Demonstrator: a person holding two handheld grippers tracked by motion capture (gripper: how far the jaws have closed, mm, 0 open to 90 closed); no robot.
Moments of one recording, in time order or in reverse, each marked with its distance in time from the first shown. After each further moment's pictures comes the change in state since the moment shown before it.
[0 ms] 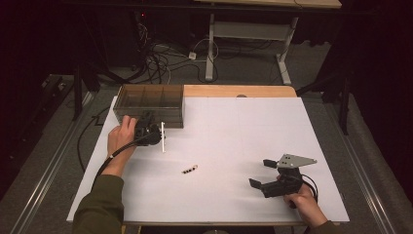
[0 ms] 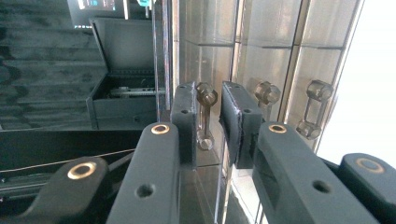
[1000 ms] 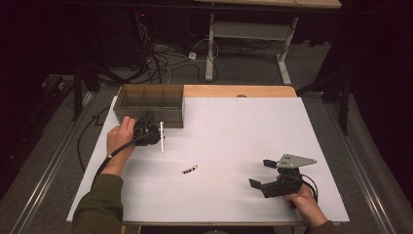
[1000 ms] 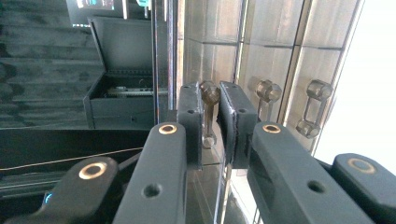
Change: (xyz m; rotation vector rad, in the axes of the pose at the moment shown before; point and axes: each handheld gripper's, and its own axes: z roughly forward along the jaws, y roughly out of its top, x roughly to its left) left arm 0.002 -0.002 -0.003 -0.007 -0.014 -0.014; right arm 0.000 0.000 0.000 0.002 -0.001 -0.001
